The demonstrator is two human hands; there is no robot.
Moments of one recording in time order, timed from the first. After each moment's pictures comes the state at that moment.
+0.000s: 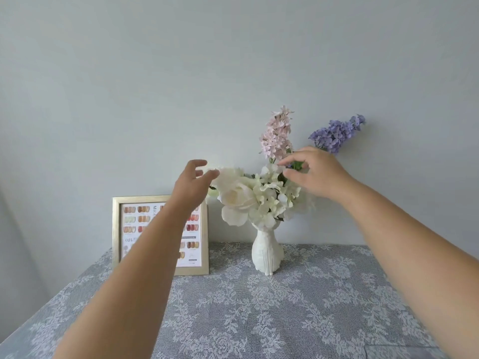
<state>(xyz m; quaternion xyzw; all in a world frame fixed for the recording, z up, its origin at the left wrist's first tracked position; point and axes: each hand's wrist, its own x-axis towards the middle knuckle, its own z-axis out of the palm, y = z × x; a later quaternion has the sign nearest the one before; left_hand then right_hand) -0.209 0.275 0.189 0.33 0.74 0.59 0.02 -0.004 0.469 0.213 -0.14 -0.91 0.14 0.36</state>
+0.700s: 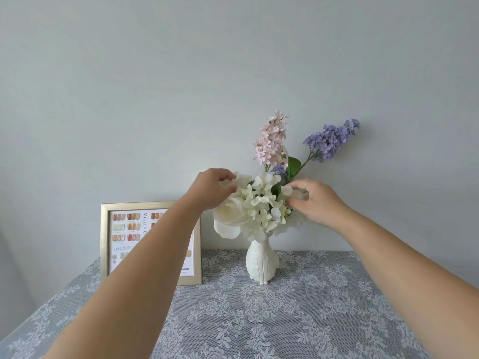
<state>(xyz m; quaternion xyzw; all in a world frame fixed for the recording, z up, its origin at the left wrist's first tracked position) -0.214 0.328 0.193 0.46 0.79 0.39 -0.06 -0.004 0.486 0.168 -0.19 -0.89 0.26 0.33</state>
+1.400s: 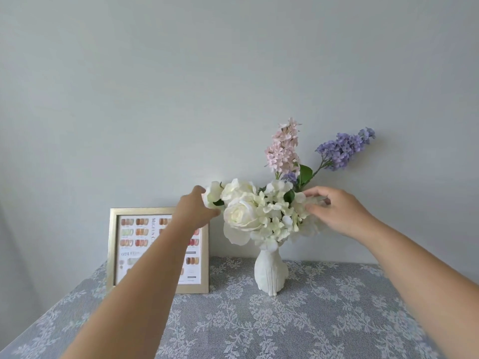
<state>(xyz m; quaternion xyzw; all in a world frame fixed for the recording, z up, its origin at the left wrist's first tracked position) -0.264 0.302 0.158 0.32 0.89 0.32 -0.06 0.008 0.488 0.174 -0.23 -0.89 0.24 0.31</state>
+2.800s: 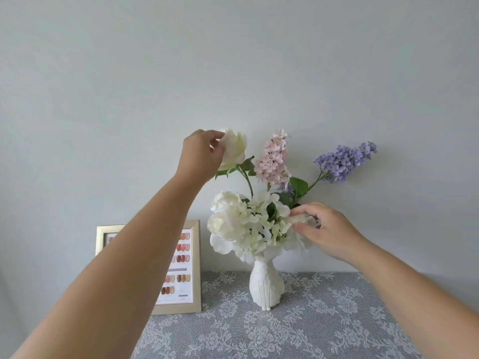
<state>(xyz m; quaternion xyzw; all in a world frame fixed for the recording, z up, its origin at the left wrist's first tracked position) -0.215 0.339 0.284 0.46 0.71 0.44 -0.31 0.010 0.482 0.160 -0.17 -0.88 0.28 0.34</state>
